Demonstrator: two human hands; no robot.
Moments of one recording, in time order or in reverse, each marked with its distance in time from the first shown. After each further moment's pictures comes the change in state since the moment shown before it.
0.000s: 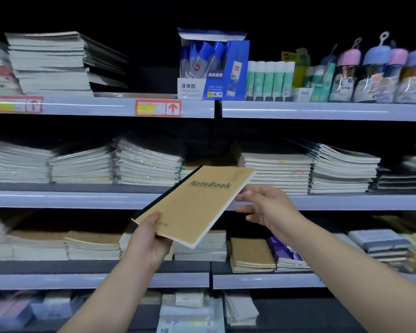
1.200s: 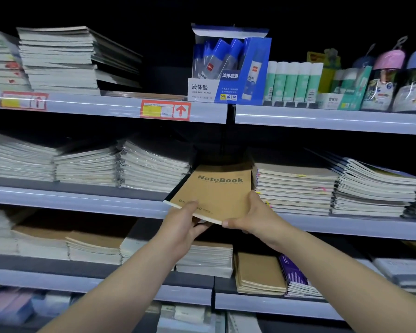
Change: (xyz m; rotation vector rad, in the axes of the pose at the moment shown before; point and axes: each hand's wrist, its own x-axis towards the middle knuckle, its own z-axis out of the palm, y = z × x) left_hand 0.033 -0.015 0.061 0.234 -0.239 0.134; right_hand 0.070 0.018 0.016 -0.415 -0.200 -0.073
